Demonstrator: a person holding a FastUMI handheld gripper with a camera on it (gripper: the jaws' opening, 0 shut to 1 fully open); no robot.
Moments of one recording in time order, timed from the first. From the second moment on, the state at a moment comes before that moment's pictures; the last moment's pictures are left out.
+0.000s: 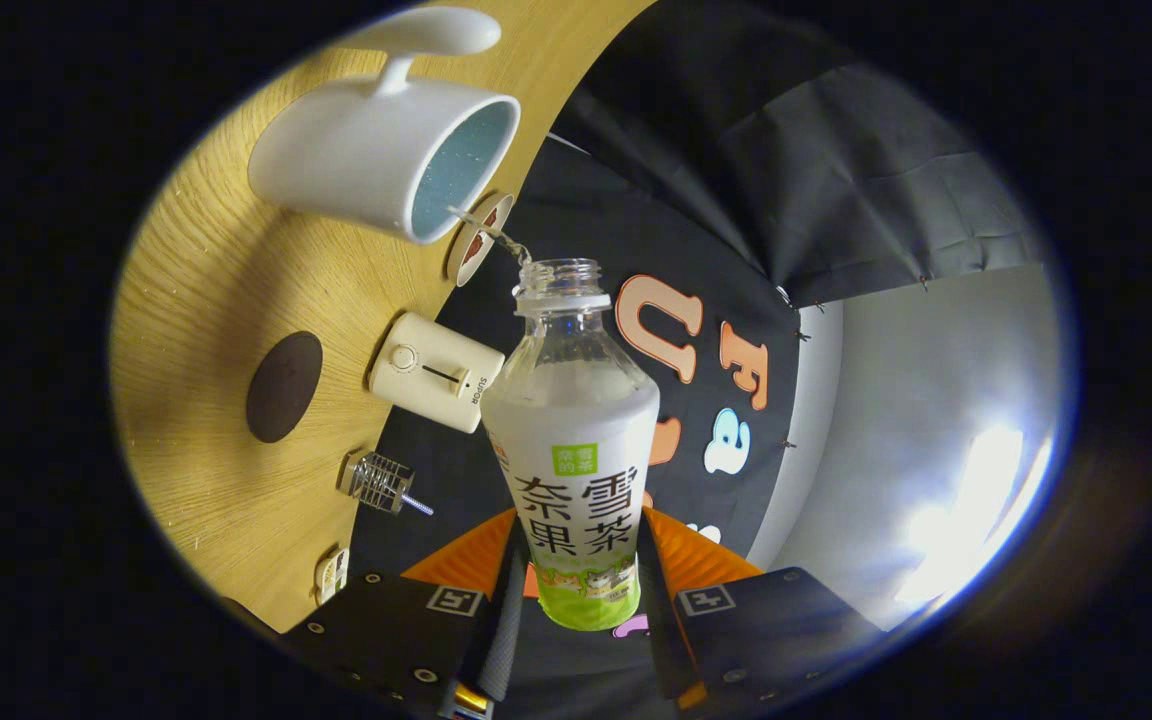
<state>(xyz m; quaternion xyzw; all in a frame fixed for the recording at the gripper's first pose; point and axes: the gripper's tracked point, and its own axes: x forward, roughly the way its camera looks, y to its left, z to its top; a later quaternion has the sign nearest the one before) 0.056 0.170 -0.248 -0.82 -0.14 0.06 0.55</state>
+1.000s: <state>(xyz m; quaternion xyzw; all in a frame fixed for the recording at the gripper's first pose) 0.056 0.188 -0.242 -0.84 -0.18 0.08 0.51</state>
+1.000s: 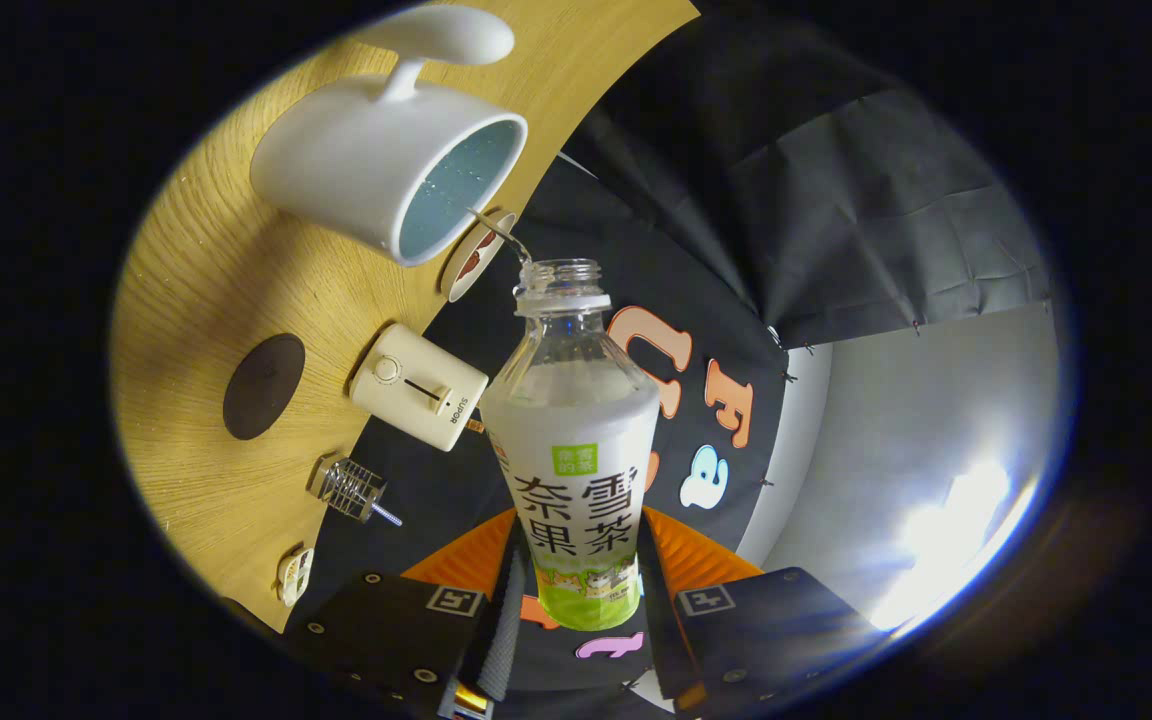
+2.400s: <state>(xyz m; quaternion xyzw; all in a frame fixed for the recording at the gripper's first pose) 0.064 0.172 -0.296 -0.70 -0.02 0.13 0.71</state>
